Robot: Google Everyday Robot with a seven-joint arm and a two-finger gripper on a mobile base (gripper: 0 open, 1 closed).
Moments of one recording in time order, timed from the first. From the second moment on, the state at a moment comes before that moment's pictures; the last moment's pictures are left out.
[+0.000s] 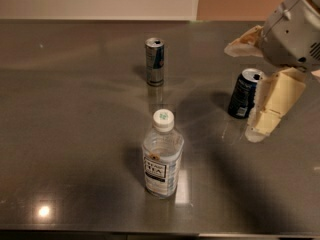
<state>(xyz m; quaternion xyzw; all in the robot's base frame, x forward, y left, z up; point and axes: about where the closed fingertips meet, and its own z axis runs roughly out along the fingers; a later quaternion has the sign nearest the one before) 0.416 -0.132 0.989 -0.69 0.69 0.10 0.21</state>
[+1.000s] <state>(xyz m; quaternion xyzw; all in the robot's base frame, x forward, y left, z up) 0.363 -0.045 0.966 -0.76 0.59 0.18 0.21</state>
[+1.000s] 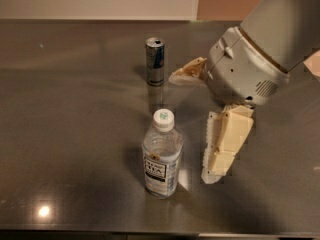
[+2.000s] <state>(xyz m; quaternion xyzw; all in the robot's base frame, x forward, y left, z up) 0.342 -0.014 0.951 -0.77 0.55 0.23 0.22</state>
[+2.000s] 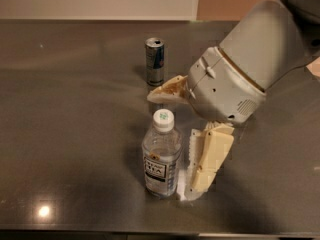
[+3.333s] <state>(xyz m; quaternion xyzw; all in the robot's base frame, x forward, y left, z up) 0.371 -0.018 0.962 -0.76 0.57 0.23 0.22</state>
